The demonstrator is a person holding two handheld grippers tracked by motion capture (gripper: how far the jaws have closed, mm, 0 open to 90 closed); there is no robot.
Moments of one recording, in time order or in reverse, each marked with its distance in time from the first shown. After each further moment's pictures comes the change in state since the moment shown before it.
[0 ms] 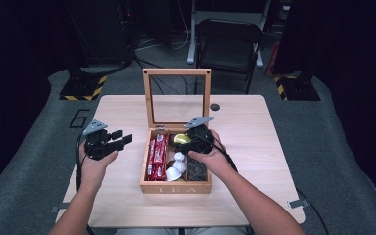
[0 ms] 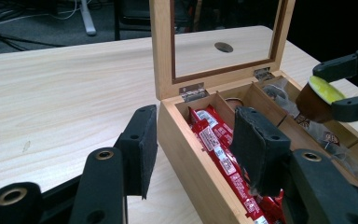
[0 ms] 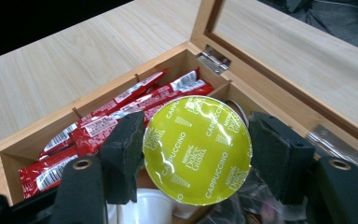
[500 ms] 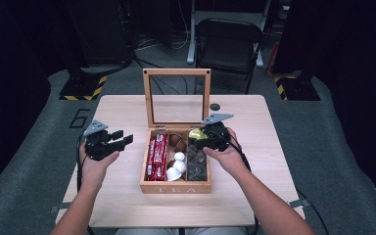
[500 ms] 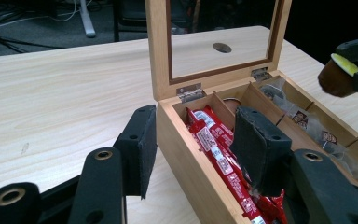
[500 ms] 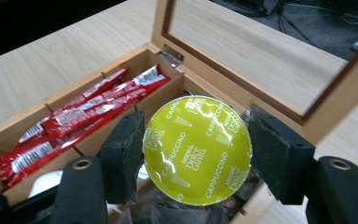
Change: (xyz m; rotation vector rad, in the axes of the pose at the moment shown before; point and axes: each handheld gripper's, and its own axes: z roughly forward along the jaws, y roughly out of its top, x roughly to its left) left arm -0.004 0.000 -0.001 -0.002 0.002 0.013; right arm -0.027 -0.012 -0.035 -0.031 -0.072 0.057
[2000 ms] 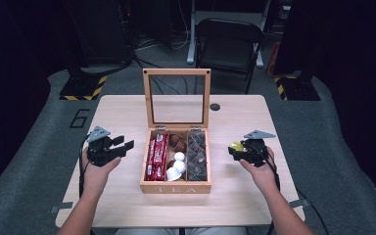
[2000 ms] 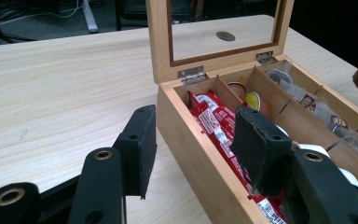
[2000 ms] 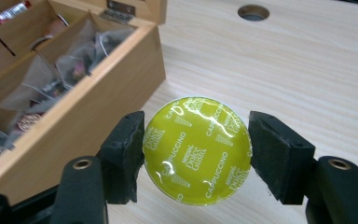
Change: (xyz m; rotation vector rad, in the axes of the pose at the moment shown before) left arm -0.003 -0.019 0.004 0.014 0.014 0.011; right arm -0.067 -0.104 -0.048 0.017 -0.226 0.199
